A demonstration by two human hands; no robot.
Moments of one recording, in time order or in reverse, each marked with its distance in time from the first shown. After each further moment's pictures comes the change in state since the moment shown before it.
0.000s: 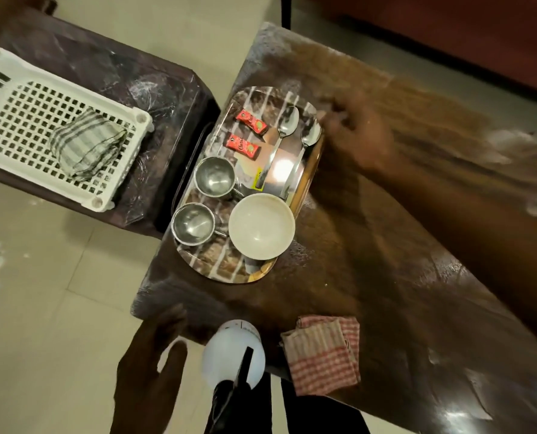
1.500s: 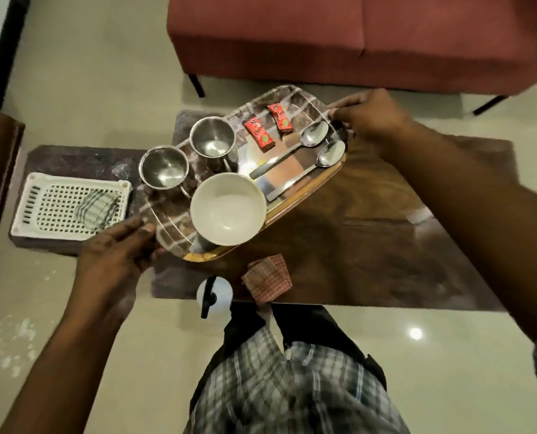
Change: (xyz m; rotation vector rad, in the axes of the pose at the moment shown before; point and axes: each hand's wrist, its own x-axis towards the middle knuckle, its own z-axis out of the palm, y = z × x) left_hand -0.091 0.281 -0.006 -0.116 -0.308 0.013; right_hand -0.196 -0.101 -0.293 0.467 0.267 0.520
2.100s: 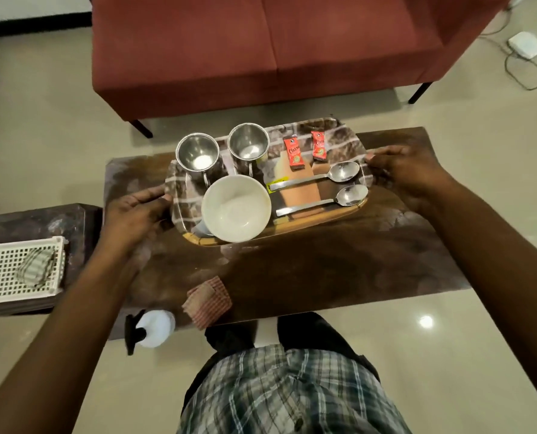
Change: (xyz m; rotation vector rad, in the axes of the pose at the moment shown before) left_hand -0.030 0.024 0.251 0.215 -0.222 0.067; right_hand -0.072 0.157 -0.264 0.407 0.200 0.199
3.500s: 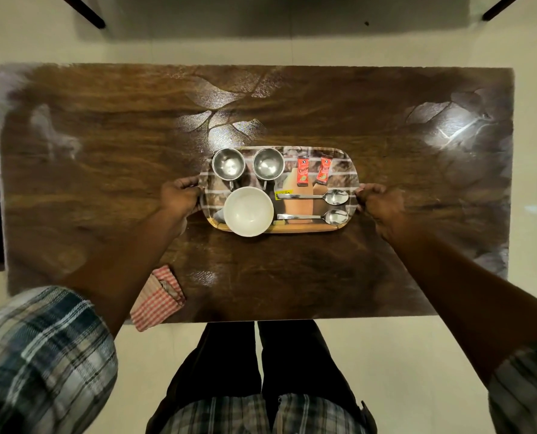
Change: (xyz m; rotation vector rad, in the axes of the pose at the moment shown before) left_hand 0.225 -0.247 0.128 0.247 0.125 -0.403; right_hand 0.231 0.254 0.009 -0.154 0.162 0.404
